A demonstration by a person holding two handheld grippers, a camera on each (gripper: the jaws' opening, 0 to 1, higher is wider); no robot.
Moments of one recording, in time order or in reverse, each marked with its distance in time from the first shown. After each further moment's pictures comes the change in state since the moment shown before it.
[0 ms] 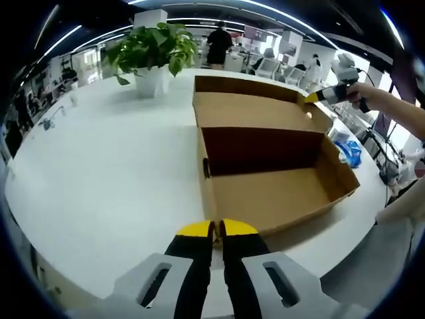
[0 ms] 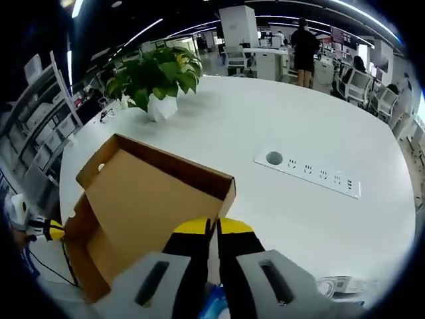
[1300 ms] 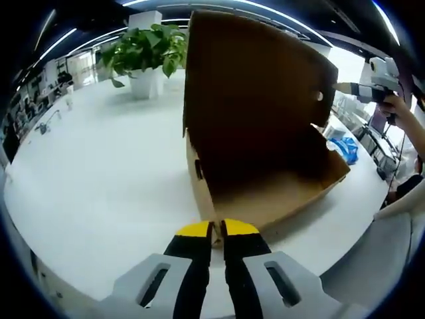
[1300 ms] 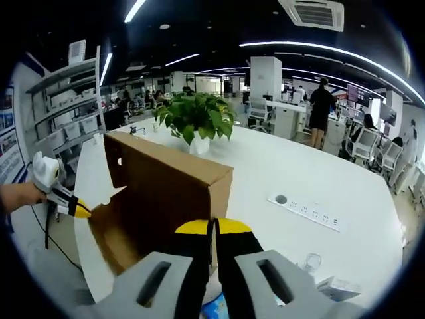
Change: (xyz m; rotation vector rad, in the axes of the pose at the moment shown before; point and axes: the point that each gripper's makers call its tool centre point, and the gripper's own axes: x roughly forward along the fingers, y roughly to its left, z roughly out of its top) left arm 0.001 -0.008 0.000 0.021 -0.002 -0.030; right arm -0.094 0.069 -0.009 -0.245 -0.281 0.054
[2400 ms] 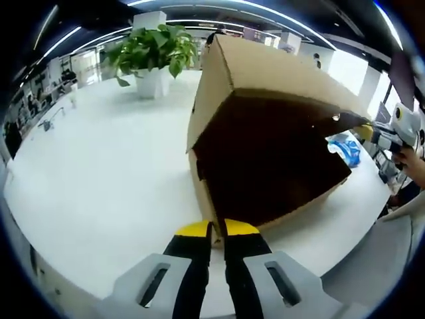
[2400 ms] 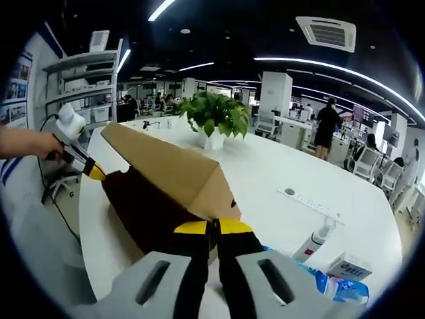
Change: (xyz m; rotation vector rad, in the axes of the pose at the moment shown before) left arm -0.007 0.010 -0.002 -0.006 -0.011 0.026; right arm -0.032 0.047 -0.066 -0.110 -0.074 0.011
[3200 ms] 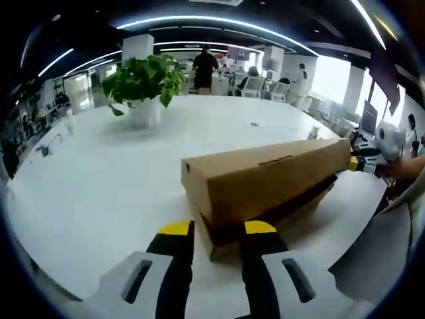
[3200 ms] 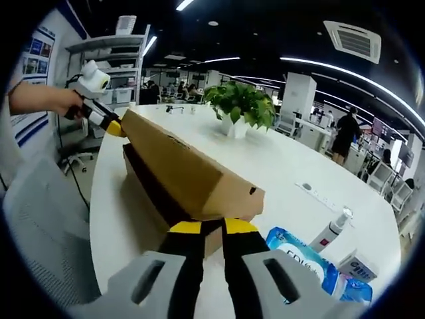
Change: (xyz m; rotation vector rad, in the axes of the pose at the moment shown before) left arm -0.022 -0.006 0.023 0.091 -0.136 -0.044; right arm -0.009 0.033 -0.039 -0.117 0.041 0.125
